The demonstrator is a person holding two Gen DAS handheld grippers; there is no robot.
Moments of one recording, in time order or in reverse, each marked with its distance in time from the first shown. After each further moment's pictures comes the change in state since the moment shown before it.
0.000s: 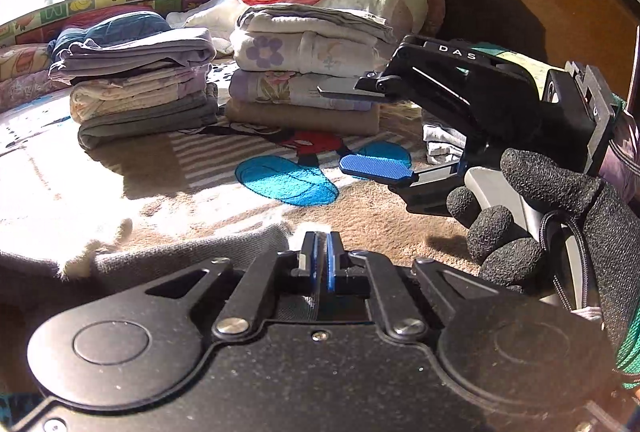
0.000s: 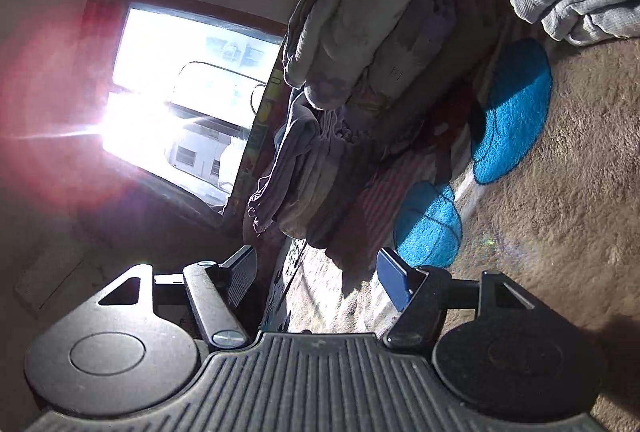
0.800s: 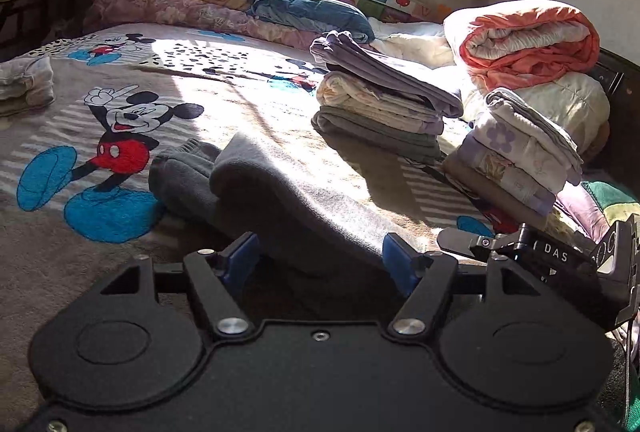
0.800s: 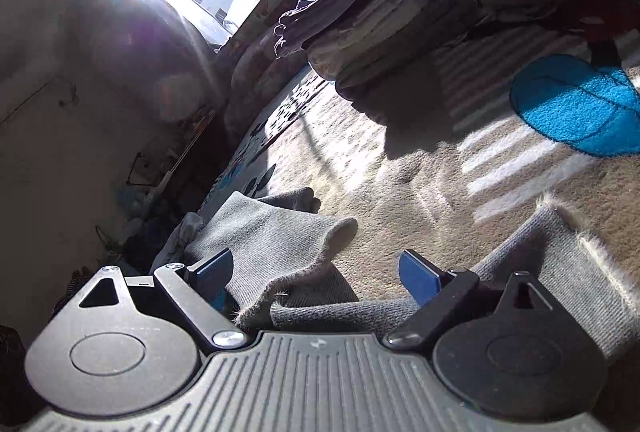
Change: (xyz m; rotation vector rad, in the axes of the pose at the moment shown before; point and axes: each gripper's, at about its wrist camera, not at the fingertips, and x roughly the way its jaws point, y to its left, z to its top) left arm -0.115 0.165 -0.011 -0.454 -0.043 0.351; right arm 0.107 0.075 -0.102 -0.351 0.410 -0.100
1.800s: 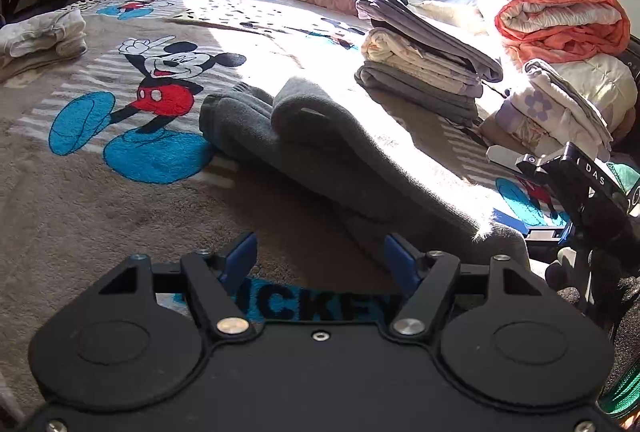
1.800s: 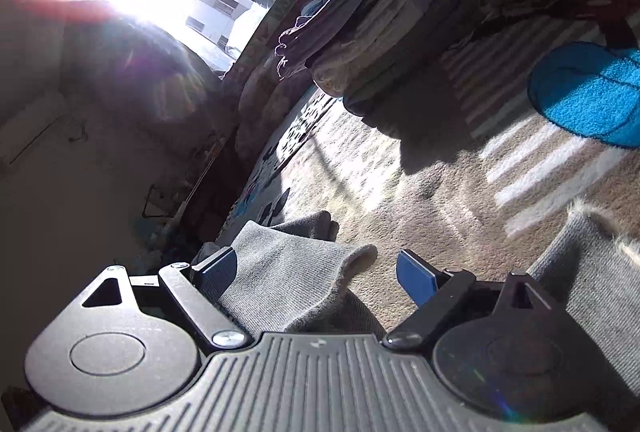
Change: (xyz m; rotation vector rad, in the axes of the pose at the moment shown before) left arm 0.000 0.035 -0.021 -0.050 0.107 0.053; right arm 0.012 -0.002 0.004 0.079 -0.051 0.059
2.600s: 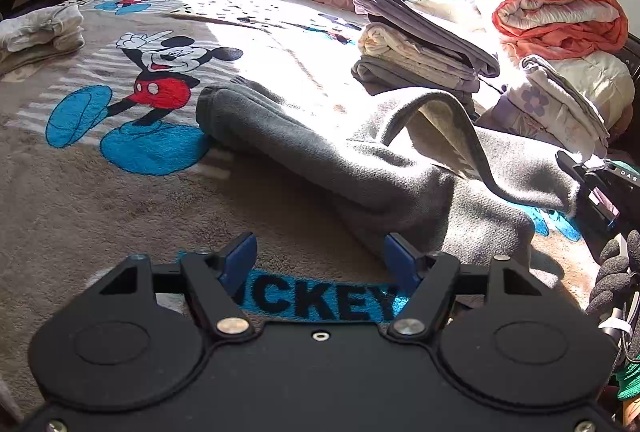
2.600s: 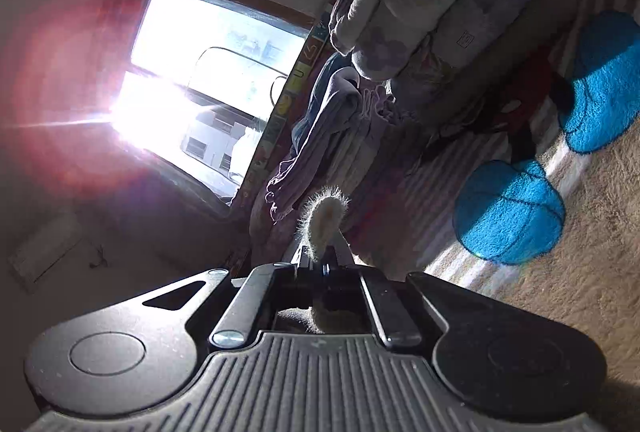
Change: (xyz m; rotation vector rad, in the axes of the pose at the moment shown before) left arm 0.002 0.000 -0.002 -0.007 0.009 -0.010; right arm -0.096 -0.048 0.026 0.166 -0.387 0.052
